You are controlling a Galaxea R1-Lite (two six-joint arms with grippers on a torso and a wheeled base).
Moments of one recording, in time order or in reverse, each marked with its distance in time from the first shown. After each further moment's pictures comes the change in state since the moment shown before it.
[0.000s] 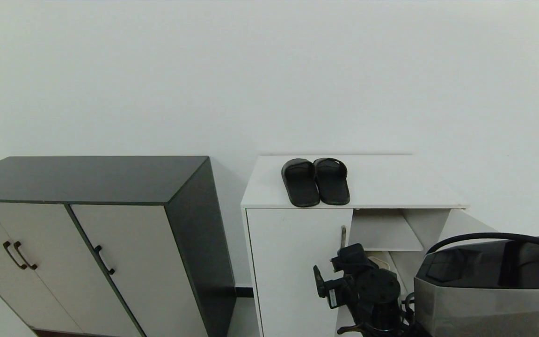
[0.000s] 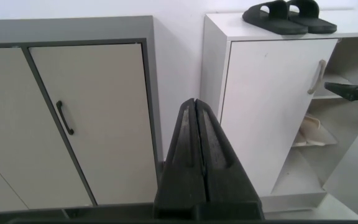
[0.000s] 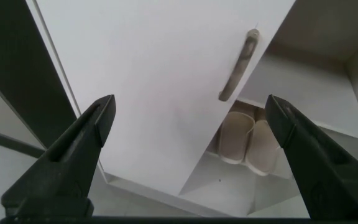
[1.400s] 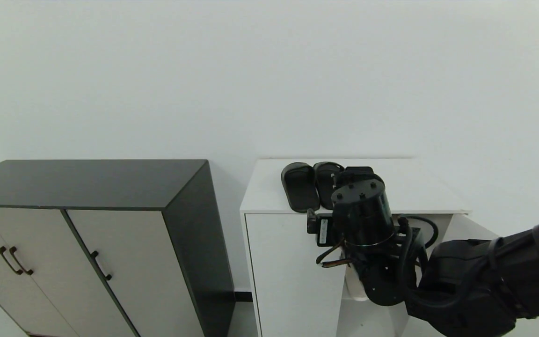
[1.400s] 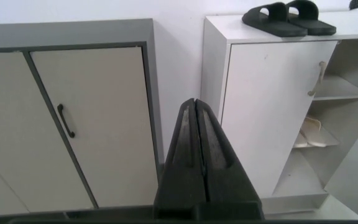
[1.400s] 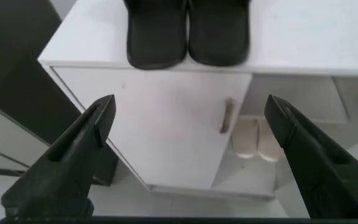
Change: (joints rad) left arm 0.000 0.000 0.000 0.000 -0.001 0.007; right arm 0.056 -0.420 -0.467 1.032 -0.157 0.345
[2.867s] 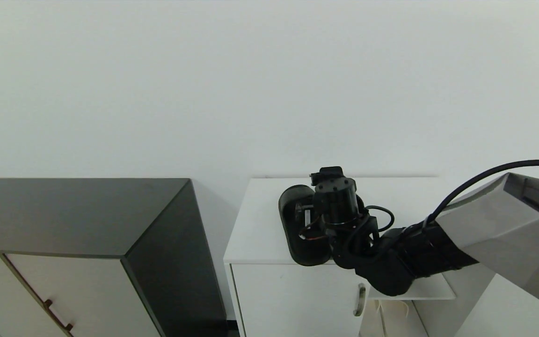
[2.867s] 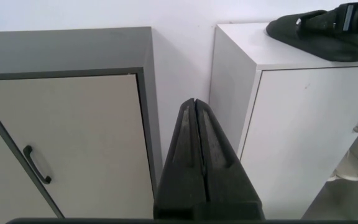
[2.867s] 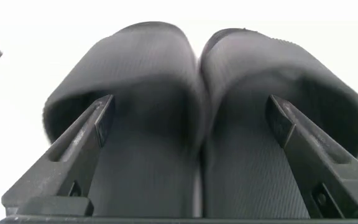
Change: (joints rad) left arm 0.000 0.000 0.000 0.000 0.001 -0.005; right arm -0.113 0.271 -0.221 -0.141 0.111 -0.171
